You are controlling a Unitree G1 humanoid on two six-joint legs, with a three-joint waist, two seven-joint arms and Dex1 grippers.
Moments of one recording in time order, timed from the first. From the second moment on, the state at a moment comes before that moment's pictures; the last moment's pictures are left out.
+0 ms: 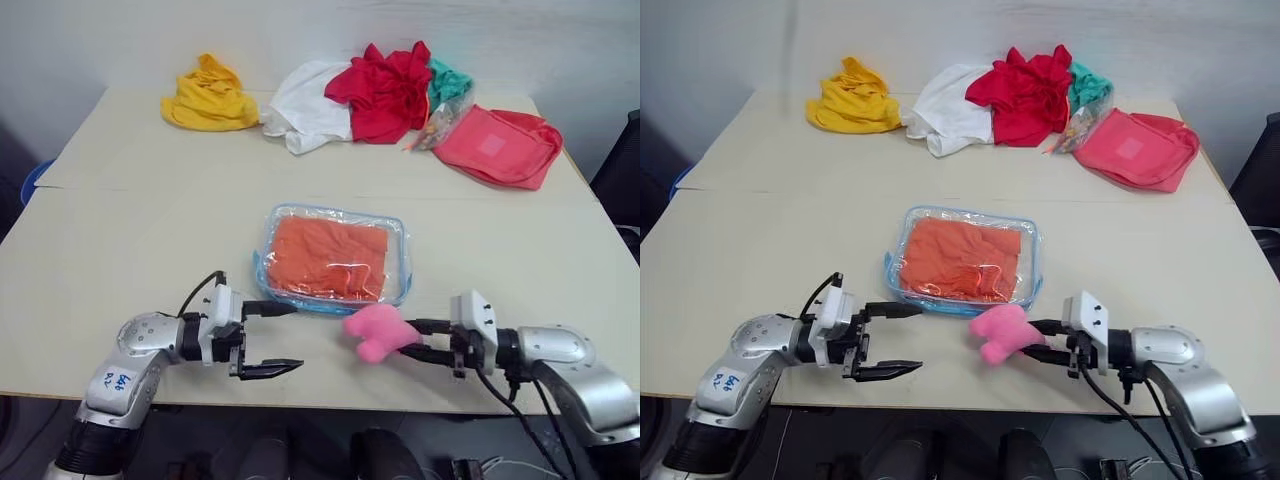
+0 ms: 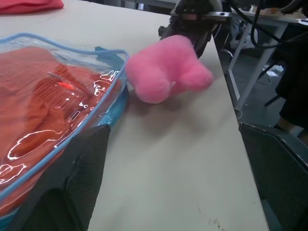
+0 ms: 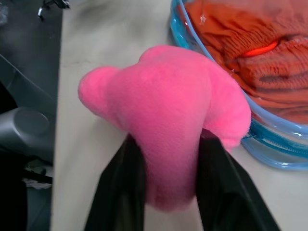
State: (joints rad) left arm -0.12 0.61 -0.04 -0.22 -0.47 0.22 -1.17; right arm -0.04 -0.72 0.05 -0.27 0.41 0.24 1.11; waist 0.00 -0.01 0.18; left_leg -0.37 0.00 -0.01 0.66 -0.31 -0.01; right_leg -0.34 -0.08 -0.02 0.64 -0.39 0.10
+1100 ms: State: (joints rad) left arm -0.48 0.32 -0.37 0.16 -0.12 0.00 -1.14; right arm -0.32 -0.79 -0.12 0.32 0.22 -0.47 1.33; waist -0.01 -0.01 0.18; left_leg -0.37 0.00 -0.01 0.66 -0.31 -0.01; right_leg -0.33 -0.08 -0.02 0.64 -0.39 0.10
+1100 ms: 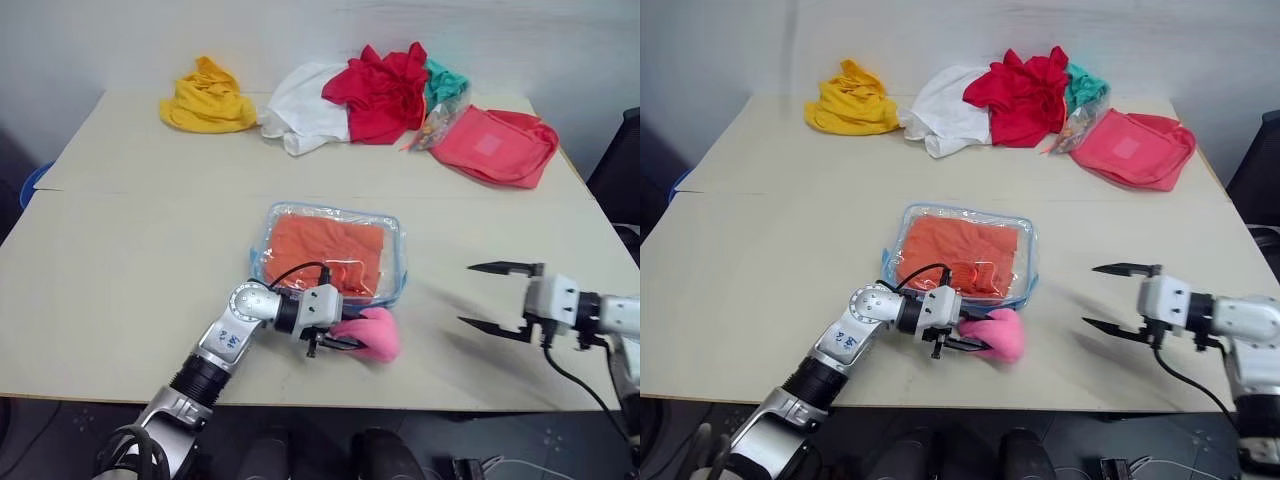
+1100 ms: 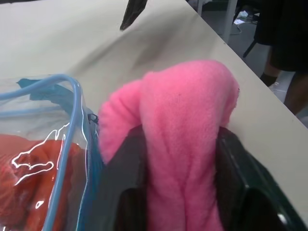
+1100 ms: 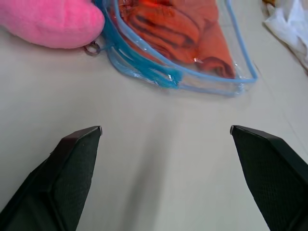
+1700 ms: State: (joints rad) left arm -0.48 0.32 -0.36 0.13 -0.13 0.06 -1.09; right arm -0.61 -0.70 0.18 0.48 0.06 -0.43 1.34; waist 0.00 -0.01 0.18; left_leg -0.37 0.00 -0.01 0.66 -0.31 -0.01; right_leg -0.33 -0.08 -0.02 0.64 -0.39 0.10
